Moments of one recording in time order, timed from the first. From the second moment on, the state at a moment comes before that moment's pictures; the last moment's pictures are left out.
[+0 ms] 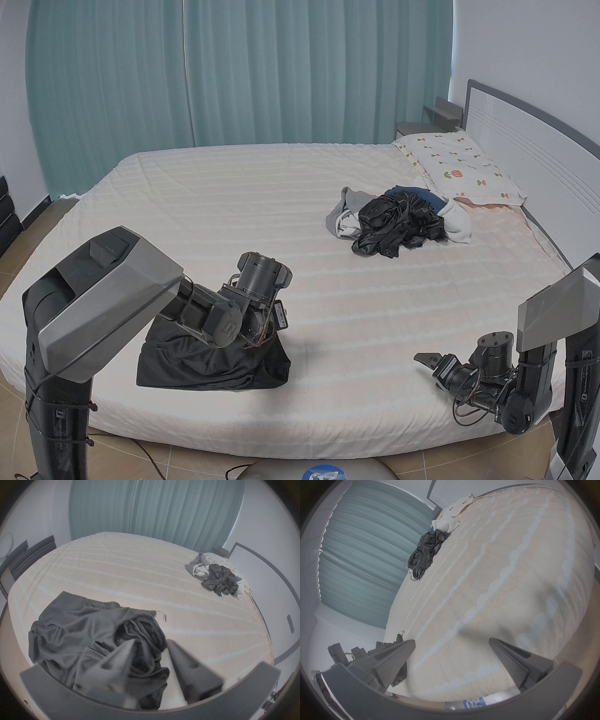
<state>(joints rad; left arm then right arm) -0.55 2.32 -1.34 -0.17 0.34 -0.65 0.32 2.33 -0.21 -1.54 0.00 1.02</state>
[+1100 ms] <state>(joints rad) -0.30 1.98 -0.66 -0.56 0.10 -0.64 0.33 2.34 -0.20 -1.55 0.01 1.02</state>
